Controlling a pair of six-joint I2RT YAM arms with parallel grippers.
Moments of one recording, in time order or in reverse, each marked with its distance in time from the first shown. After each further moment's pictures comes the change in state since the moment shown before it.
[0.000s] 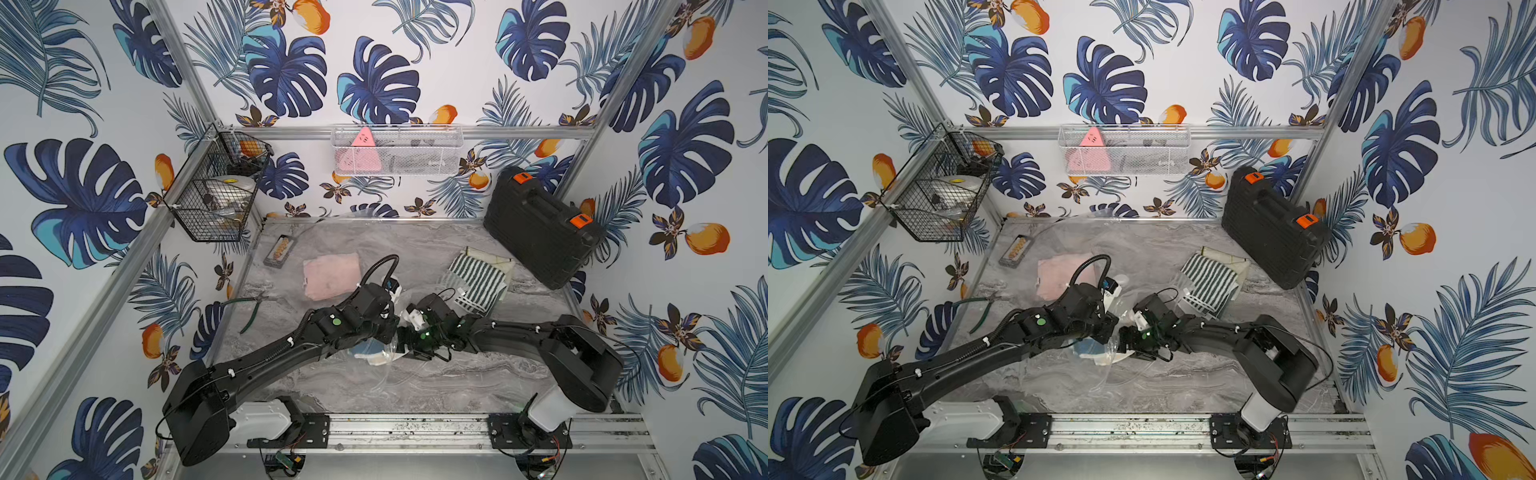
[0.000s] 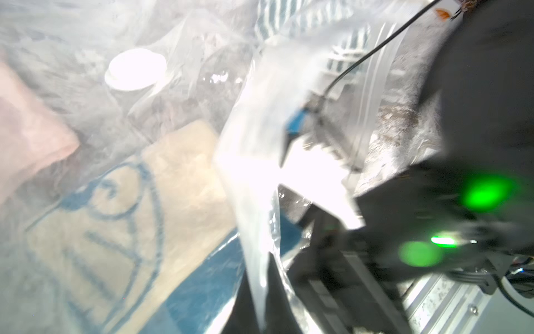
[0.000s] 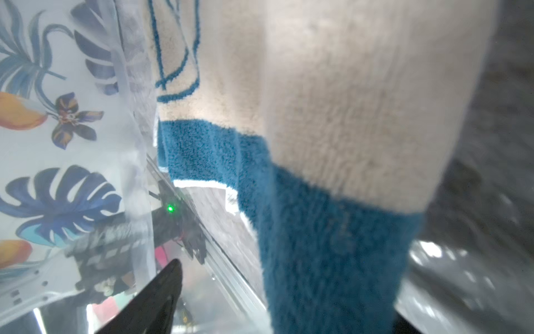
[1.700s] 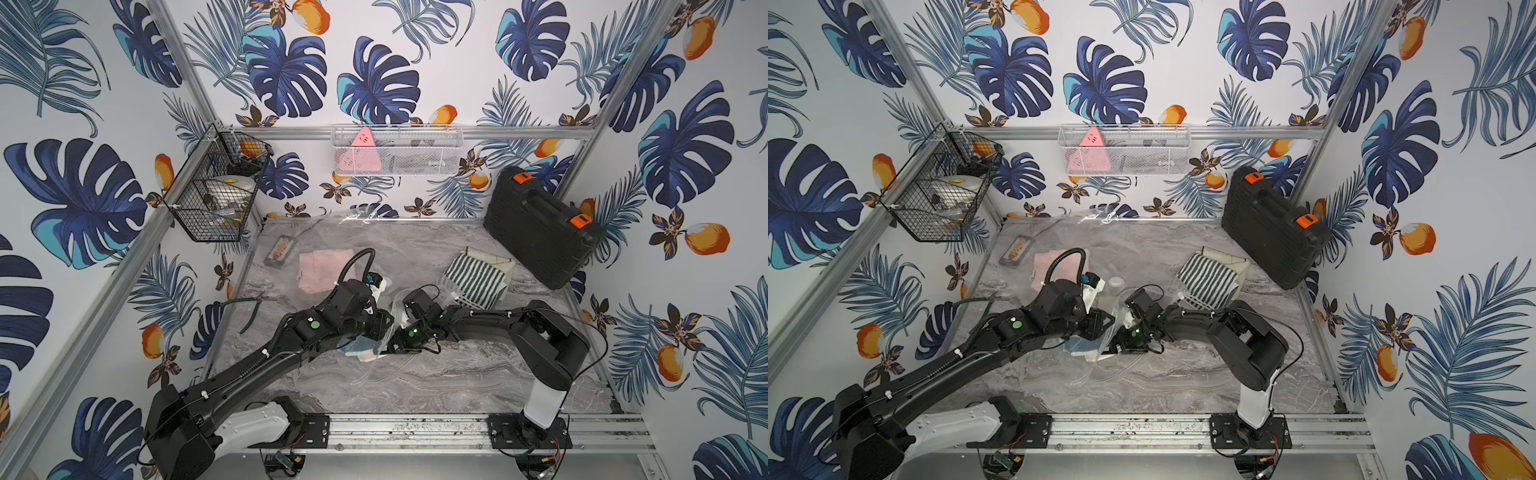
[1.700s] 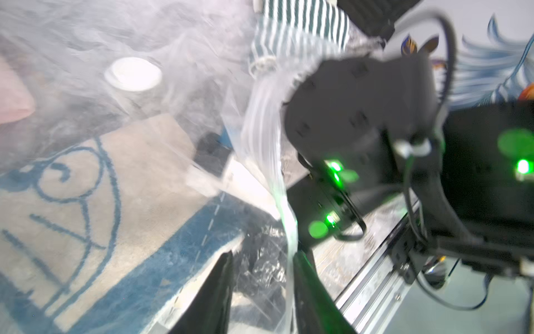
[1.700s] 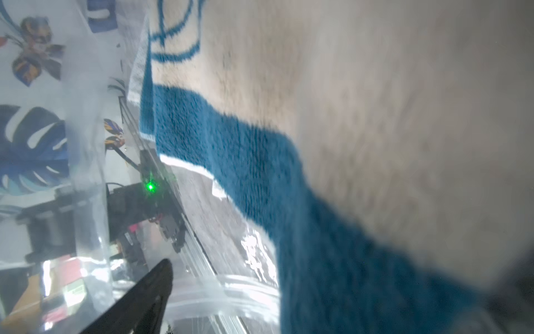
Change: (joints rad) left arm 0.081 -0.137 -0.028 0.012 0.132 -0.182; right arm 0.011 0.246 0.158 -0.001 -0.103 -0.232
